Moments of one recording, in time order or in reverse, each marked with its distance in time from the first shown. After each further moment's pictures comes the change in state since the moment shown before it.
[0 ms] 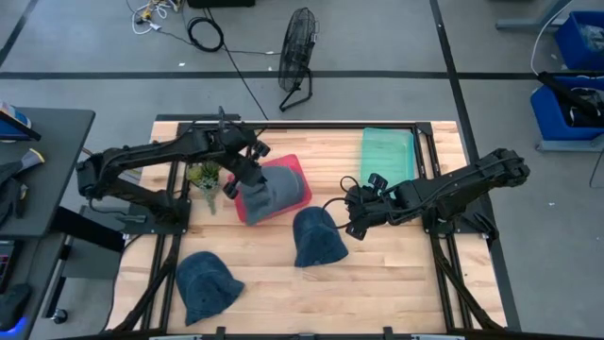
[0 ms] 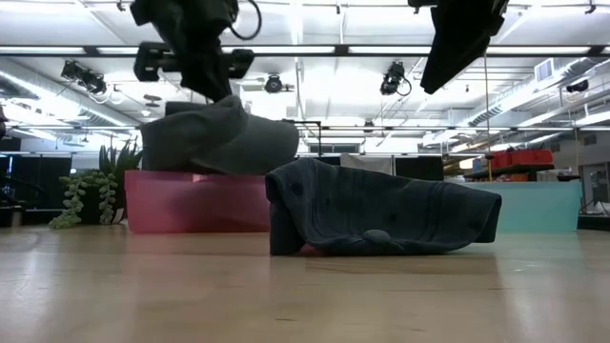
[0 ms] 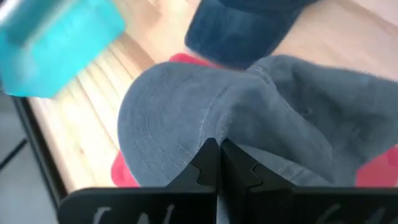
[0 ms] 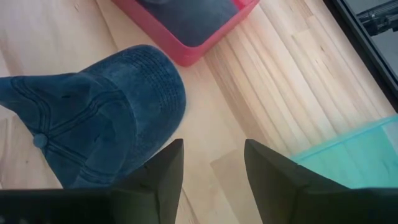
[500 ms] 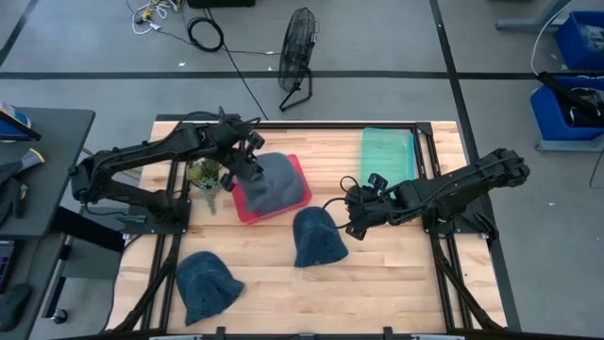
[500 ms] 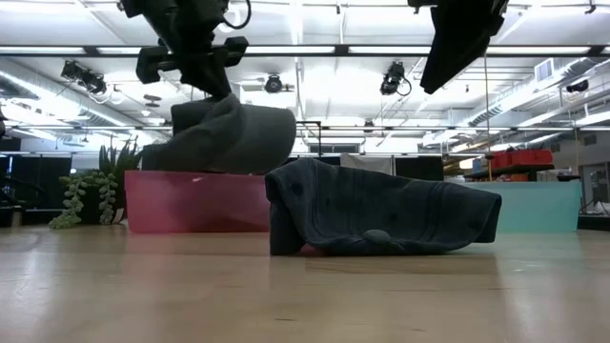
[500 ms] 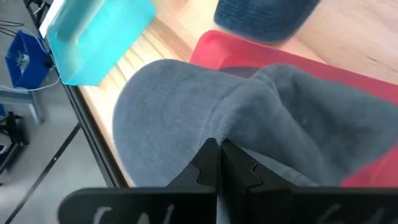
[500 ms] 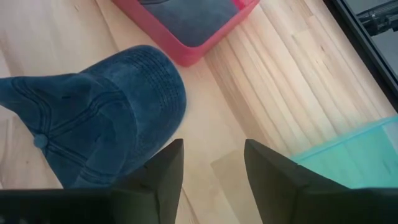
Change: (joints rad) left arm 0.035 -0.078 -0.002 0.007 -0.100 0.107; right arm 0.000 0.000 0.000 0.001 0.000 0.001
